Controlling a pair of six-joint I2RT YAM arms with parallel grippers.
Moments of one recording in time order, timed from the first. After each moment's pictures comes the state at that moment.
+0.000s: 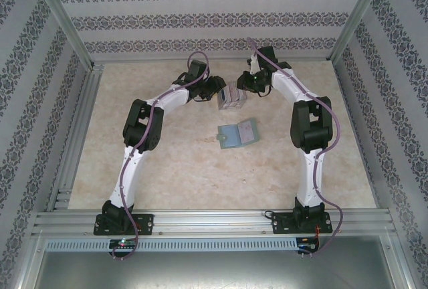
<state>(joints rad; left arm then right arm) -0.39 2.45 1.97 -0.21 0.37 -0.97 0.19 2.19 1.86 -0.67 -0.42 0.34</state>
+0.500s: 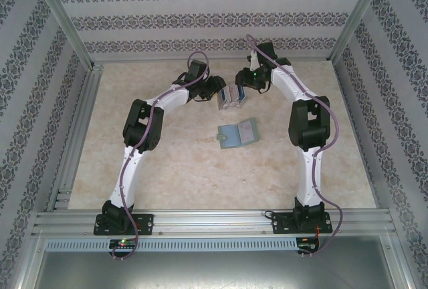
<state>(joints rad) -0.39 2.45 1.97 -0.21 0.37 -0.97 0.19 2.25 1.96 -0.73 -0.38 0.32</state>
